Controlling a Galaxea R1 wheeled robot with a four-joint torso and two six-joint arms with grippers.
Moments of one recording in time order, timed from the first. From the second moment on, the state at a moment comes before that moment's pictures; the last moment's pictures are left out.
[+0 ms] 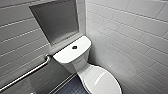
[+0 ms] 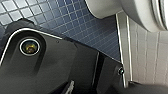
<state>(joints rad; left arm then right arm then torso) 1.15 2.48 -1.76 -0.39 0.00 0.08 -1.58 2.70 -2.27 0.15 0.22 0.04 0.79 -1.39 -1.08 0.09</state>
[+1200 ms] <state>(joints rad) 1.45 2.61 -1.92 -0.02 -0.04 0.18 -1.48 2.22 -1.58 0.14 0.28 0.04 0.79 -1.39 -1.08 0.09</state>
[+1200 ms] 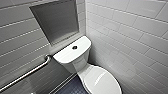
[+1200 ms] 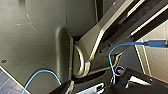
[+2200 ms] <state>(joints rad) 1.46 2.67 -1.98 -0.02 -0.04 0.18 -1.02 2.03 -1.33 0.17 0.11 0.05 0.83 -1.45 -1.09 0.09</state>
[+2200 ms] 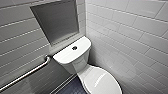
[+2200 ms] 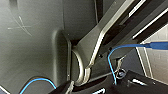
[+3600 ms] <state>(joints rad) 1.46 2.77 -2.12 -0.02 -0.03 0.19 -0.51 2.42 -1.75 0.37 -0.20 0.15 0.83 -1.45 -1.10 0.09</state>
